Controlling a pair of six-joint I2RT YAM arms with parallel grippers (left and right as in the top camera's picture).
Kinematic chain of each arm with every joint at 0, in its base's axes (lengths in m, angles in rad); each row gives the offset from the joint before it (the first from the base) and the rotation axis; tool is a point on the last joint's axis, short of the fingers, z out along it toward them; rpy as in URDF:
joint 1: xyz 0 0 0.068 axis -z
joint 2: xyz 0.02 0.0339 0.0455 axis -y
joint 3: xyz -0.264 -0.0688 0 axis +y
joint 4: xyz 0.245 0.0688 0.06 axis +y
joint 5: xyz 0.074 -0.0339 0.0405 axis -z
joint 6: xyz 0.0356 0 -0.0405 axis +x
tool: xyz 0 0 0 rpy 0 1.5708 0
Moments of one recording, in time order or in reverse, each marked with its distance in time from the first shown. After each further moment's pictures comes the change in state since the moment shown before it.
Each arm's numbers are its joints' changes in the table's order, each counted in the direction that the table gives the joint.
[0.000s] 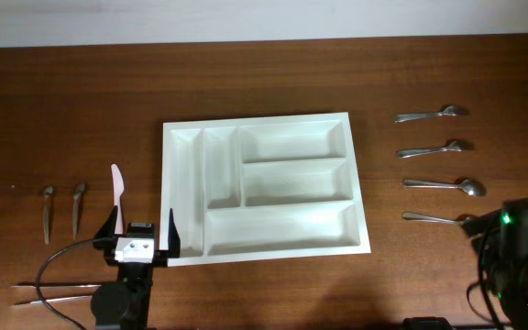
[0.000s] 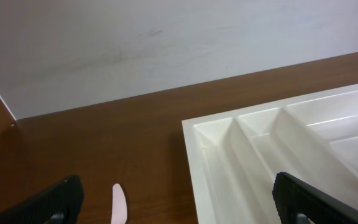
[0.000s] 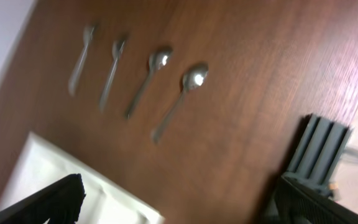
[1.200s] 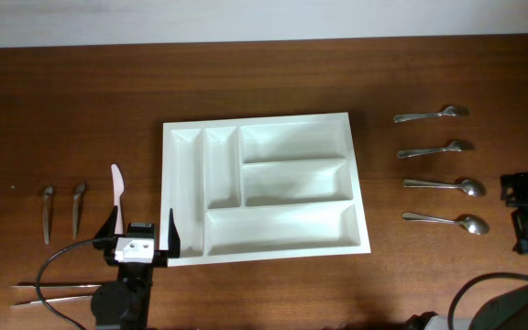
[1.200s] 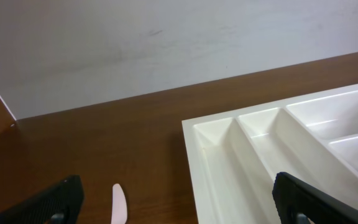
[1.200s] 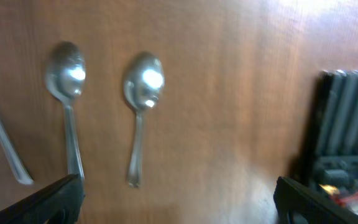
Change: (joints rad) left arm 0.000 0.000 0.000 0.000 0.000 0.000; right arm 0.644 -0.688 0.003 -0.248 -0.355 -0.214
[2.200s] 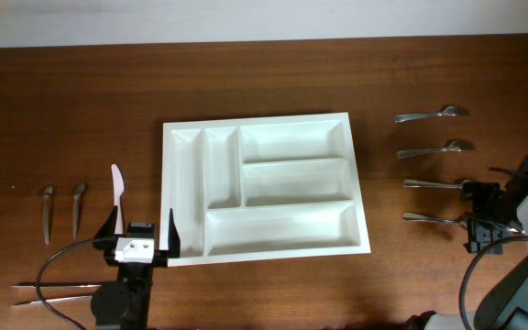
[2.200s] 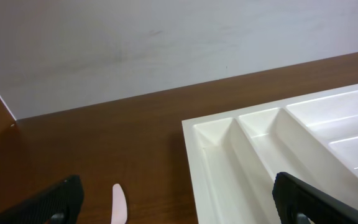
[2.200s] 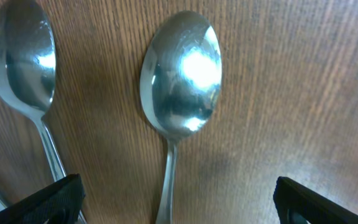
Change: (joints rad) left arm 0.000 0.000 0.000 0.000 0.000 0.000; right arm -0.024 -0.062 0.419 -0.531 -0.175 0.093
